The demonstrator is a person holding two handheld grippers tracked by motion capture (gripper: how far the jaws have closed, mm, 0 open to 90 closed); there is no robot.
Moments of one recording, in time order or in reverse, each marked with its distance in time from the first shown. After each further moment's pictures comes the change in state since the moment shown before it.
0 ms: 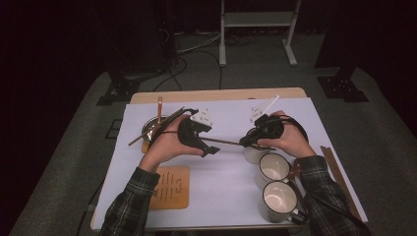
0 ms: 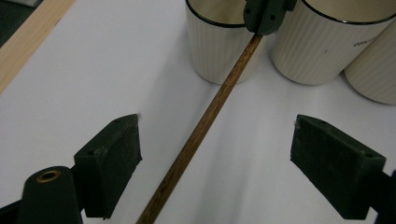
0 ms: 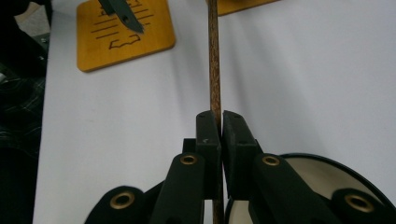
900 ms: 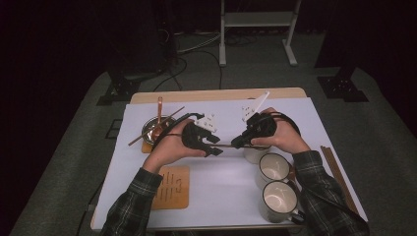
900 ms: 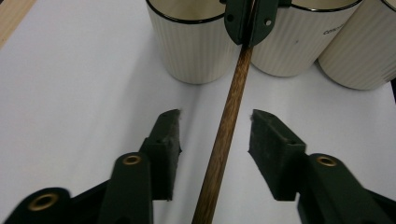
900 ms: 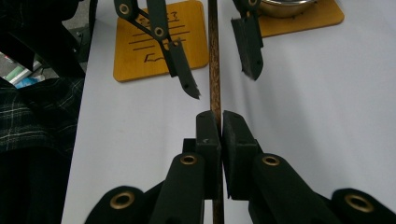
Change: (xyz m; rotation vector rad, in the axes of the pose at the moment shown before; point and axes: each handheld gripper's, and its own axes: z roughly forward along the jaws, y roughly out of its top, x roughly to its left) left arm -0.008 0.001 0.011 0.000 -0.092 0.053; right arm 0.009 0.026 0.004 0.003 0.103 -0.082
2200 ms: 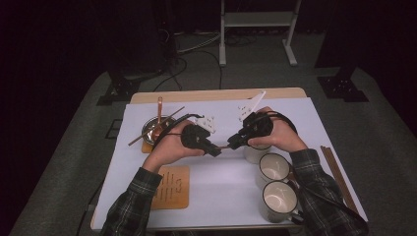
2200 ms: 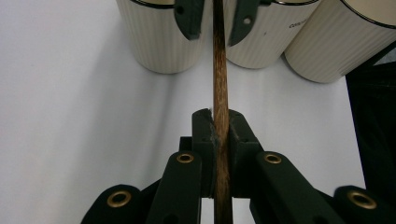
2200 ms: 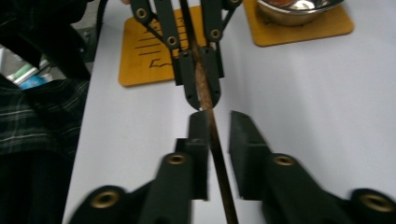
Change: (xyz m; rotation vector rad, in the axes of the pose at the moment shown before) left arm 0.001 -0.003 -0.002 0.026 -0.116 -0.048; right arm -0.002 0.006 0.004 -0.017 0.011 -0.009
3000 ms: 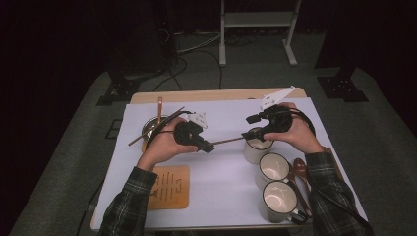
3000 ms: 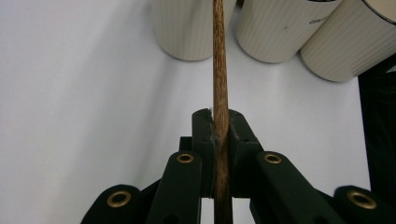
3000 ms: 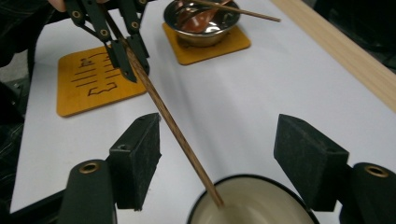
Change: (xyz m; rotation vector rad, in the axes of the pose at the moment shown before) left arm 0.009 -0.011 -0.017 0.008 0.044 -0.074; right arm -0.009 -0.034 -0.041 -0.167 -0.244 0.118
